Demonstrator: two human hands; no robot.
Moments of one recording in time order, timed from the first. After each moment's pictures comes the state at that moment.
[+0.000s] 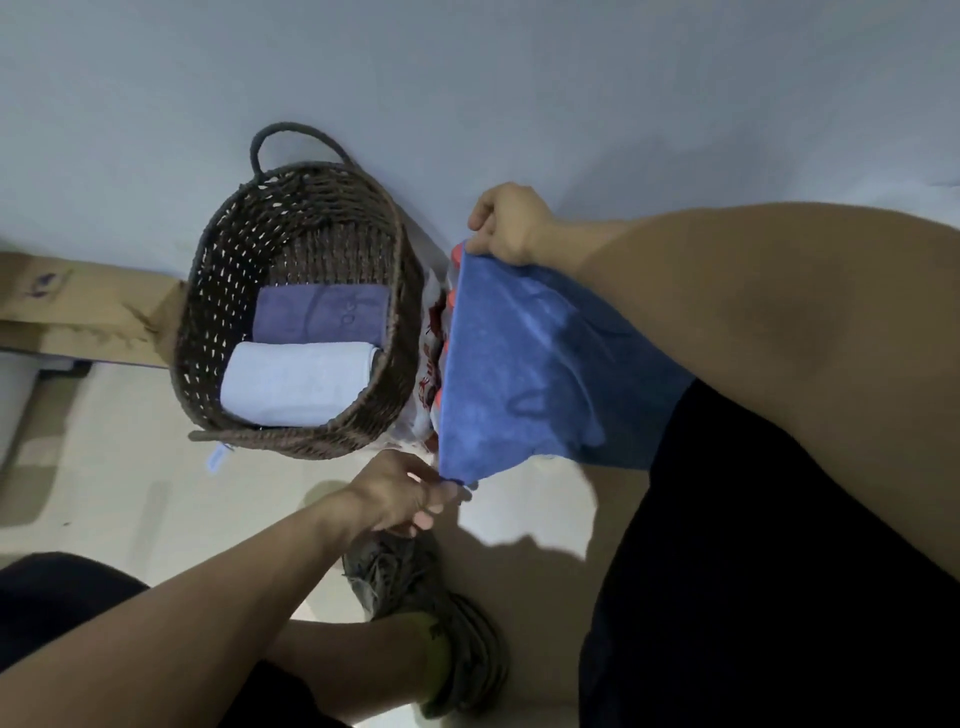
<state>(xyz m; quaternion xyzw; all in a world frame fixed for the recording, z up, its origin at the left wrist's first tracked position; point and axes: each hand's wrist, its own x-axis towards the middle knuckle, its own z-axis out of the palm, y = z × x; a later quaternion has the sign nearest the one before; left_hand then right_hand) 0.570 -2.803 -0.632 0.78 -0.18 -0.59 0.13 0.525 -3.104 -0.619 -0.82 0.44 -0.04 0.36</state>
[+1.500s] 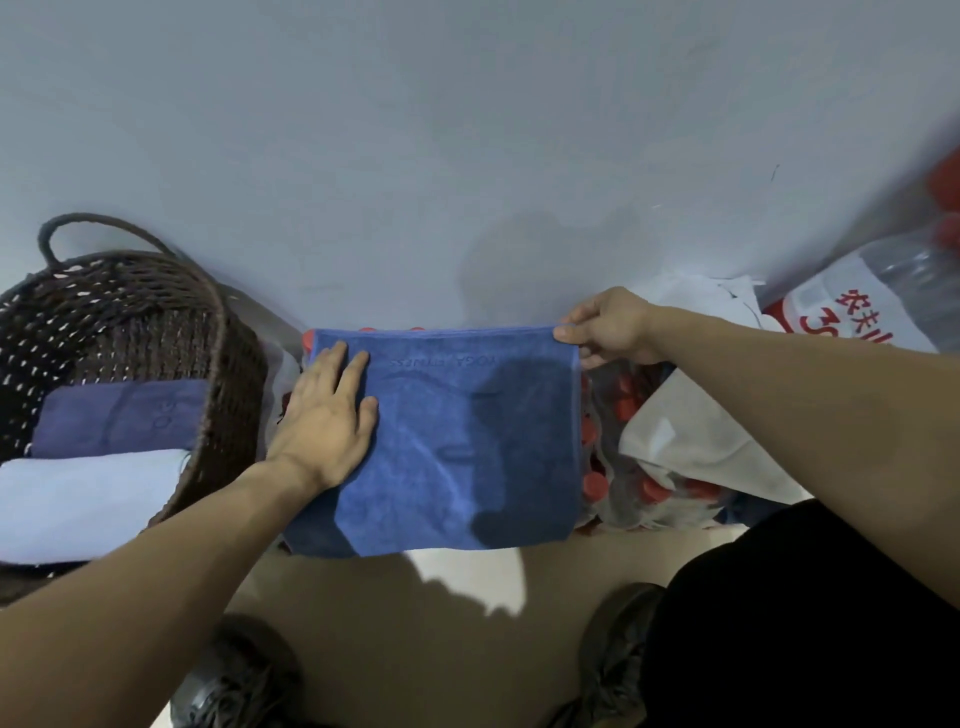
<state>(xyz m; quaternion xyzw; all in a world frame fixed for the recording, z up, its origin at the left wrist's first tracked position) 0.558 -2.958 -0.657 0.77 -0.61 -0.14 0.09 0.278 -3.175 -0.591 -0.58 0.59 -0.03 0.57</state>
